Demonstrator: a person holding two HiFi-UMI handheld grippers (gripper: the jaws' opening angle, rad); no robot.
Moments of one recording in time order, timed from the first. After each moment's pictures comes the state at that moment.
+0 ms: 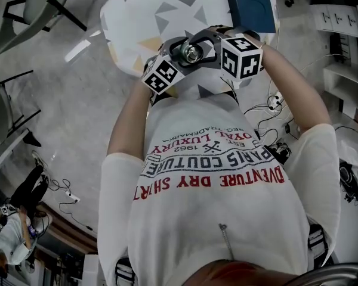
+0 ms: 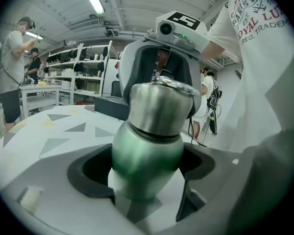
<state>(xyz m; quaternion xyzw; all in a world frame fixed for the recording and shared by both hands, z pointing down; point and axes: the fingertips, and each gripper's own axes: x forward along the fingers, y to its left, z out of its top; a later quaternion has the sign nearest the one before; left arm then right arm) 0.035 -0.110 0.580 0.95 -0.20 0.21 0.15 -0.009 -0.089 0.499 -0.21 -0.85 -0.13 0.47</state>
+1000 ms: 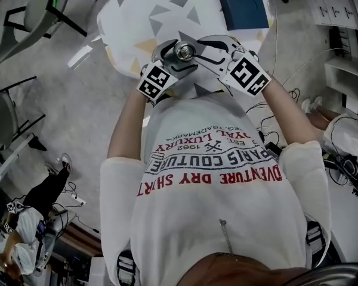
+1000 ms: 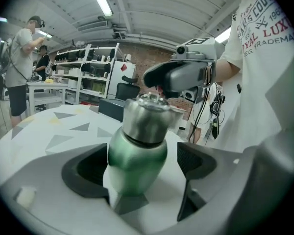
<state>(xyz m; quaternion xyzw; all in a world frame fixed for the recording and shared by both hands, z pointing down) 0.028 -0.101 0.558 0.94 -0.23 0.19 0.16 0.011 -0.111 0.452 0.10 -0.94 0.03 0.32</state>
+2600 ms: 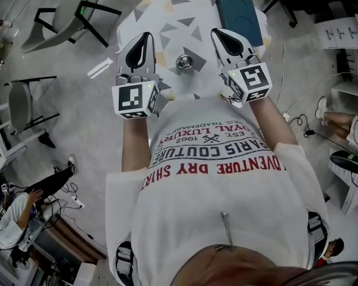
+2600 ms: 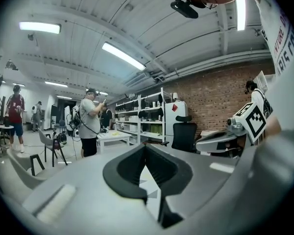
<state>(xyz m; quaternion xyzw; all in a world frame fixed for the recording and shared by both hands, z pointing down) -0.090 -0.154 0.297 0.80 -0.60 0.04 0.02 0.061 -0.180 0.322 0.36 -0.93 0.02 0.10</state>
